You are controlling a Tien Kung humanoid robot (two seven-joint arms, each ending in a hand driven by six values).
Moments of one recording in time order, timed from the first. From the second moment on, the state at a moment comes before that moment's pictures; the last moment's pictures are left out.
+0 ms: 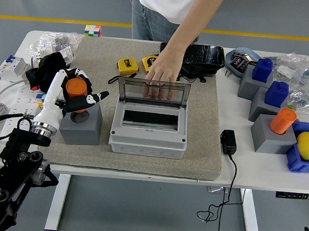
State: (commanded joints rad) left arm -0.18 0.08 -1.27 -1.29 1.39 0.24 -0.27; right arm 0.16 -0.11 1.51 0.18 -1.31 -0.22 0.02
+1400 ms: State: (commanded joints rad) left arm -0.27 0.21 -0.96 -1.54 2.13 0.36 -0.09; right arm 0.17 -0.12 1.54 0.18 -1.33 -0.22 0.02
